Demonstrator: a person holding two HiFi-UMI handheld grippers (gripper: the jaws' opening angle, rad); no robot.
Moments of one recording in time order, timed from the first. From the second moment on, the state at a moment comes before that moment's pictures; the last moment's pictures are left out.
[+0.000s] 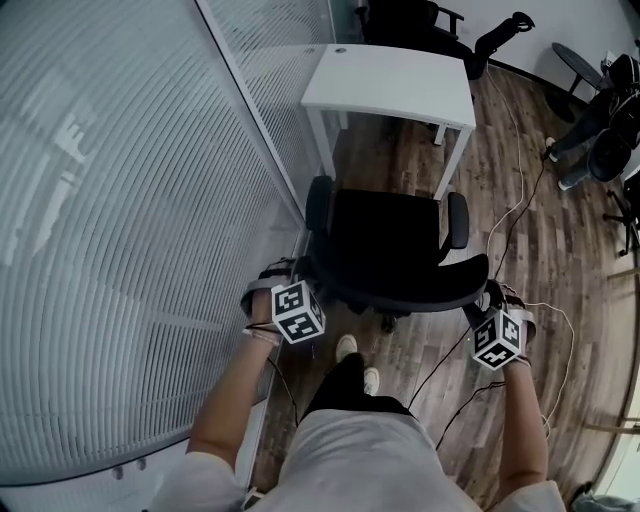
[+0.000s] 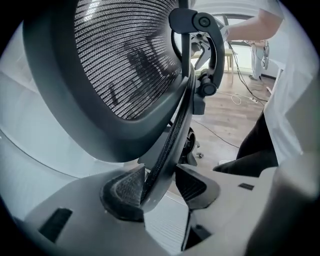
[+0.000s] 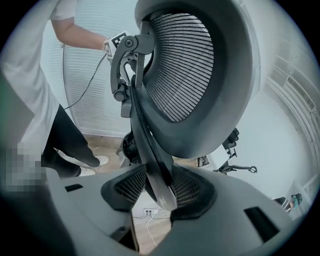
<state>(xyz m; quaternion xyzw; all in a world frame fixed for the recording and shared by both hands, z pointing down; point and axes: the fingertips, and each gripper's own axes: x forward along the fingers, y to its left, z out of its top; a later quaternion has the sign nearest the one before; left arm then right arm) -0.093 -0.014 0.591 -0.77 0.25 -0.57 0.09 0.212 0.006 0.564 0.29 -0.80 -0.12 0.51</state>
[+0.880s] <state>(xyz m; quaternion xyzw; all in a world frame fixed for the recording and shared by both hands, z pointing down) -0.098 -0.122 0.601 -0.78 0.24 -0.57 0.09 0.207 -0.097 0.573 0.30 -0.80 -0.11 0.51</state>
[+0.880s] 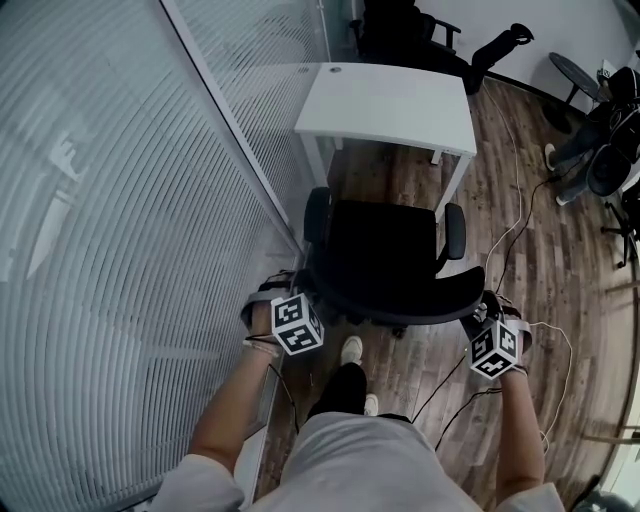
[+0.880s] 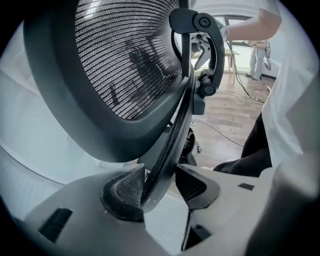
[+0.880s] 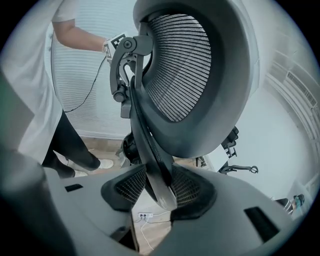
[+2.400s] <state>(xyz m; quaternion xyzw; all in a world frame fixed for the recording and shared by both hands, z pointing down) -0.123 -0.295 0.595 -0.79 0.22 -0.57 0.12 0.179 -0.255 0.567 0.32 -0.79 -0.09 0.52</state>
